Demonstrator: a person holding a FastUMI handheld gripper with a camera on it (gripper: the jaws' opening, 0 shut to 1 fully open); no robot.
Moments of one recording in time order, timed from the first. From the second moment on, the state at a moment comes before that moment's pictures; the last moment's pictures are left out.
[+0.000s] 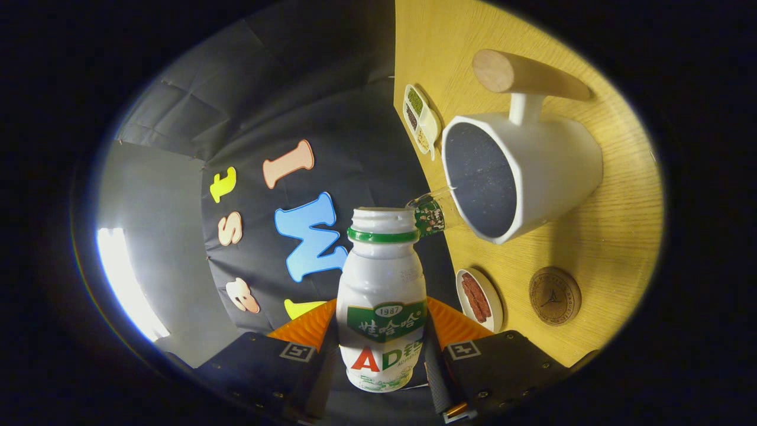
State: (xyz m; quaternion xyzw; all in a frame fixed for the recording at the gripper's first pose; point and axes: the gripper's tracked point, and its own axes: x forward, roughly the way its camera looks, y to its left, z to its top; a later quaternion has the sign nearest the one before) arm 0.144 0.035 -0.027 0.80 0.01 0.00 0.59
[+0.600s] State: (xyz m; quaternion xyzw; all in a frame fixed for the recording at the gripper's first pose) arm 0.143 0.034 -0.027 0.82 0.00 0.01 0.57
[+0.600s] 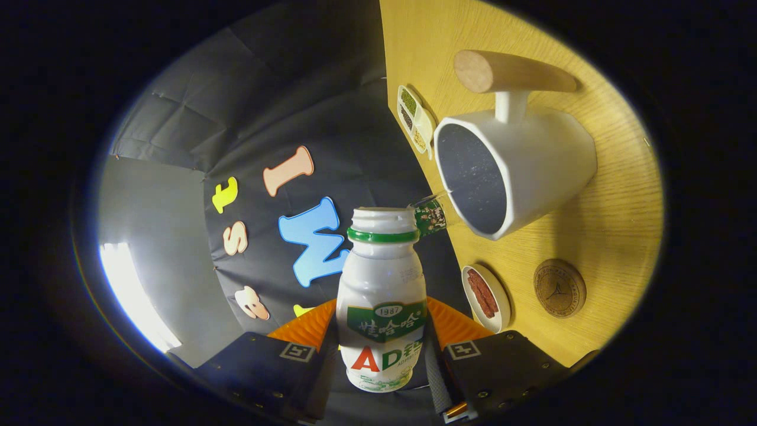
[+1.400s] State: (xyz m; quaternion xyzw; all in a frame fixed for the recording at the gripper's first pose) arm 0.138 0.023 -0.028 0.83 0.00 0.00 0.56
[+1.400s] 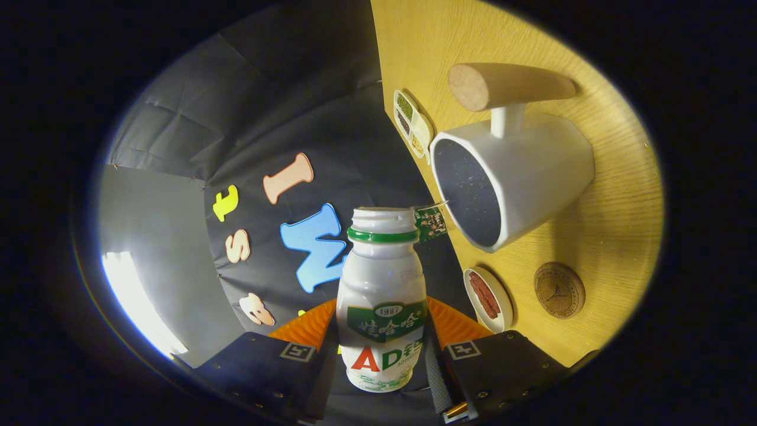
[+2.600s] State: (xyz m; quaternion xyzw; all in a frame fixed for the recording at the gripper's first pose) arm 0.141 0.029 -0.053 0.81 0.02 -0.01 0.58
